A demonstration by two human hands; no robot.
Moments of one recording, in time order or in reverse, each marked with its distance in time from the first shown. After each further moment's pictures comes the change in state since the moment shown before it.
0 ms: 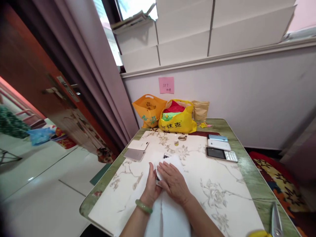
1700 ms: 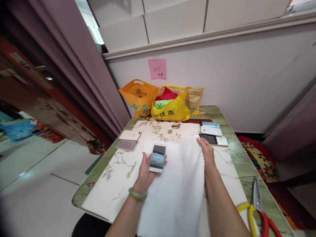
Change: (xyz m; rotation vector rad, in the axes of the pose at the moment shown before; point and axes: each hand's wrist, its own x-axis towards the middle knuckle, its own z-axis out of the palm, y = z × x) left_hand 0.010 0.001 -0.004 0.032 0.052 0.051; right_hand -0.033 0.102 -0.080 0.971 0.900 1.260
